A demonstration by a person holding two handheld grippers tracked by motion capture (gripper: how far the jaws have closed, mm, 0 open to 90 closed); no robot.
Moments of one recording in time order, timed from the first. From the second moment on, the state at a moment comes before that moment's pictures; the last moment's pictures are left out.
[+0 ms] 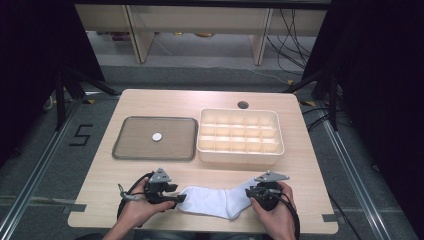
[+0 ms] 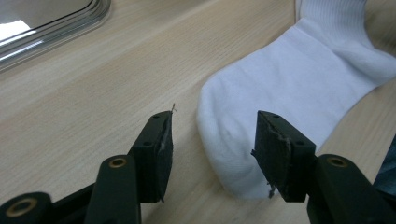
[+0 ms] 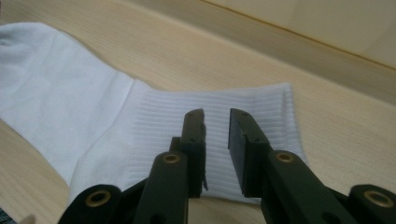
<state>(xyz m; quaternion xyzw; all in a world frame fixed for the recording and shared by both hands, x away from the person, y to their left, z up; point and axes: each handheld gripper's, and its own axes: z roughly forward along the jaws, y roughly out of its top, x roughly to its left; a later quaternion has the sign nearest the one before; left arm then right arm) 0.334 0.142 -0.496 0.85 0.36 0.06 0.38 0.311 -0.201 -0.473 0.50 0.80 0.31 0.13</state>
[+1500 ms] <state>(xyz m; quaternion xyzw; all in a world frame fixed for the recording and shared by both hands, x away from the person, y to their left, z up) 0.338 0.116 -0.500 0.89 0.32 0.04 0.31 0.313 -0.181 -0.461 0.49 0.82 0.30 0.08</state>
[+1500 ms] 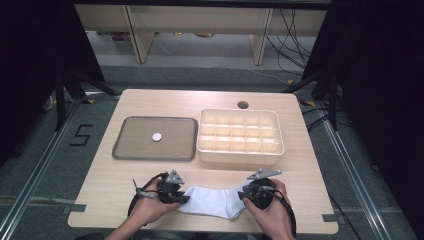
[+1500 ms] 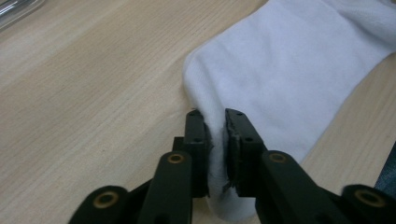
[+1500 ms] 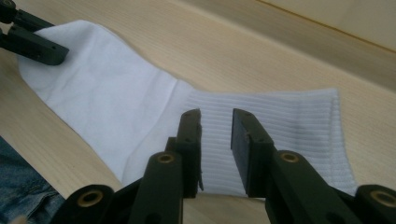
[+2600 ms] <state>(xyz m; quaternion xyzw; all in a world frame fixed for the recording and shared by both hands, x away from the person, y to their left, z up) 0.328 0.117 -0.481 0.86 0.34 -0.06 0.38 0.325 -0.107 -0.486 0.47 0.82 0.30 -0.08</state>
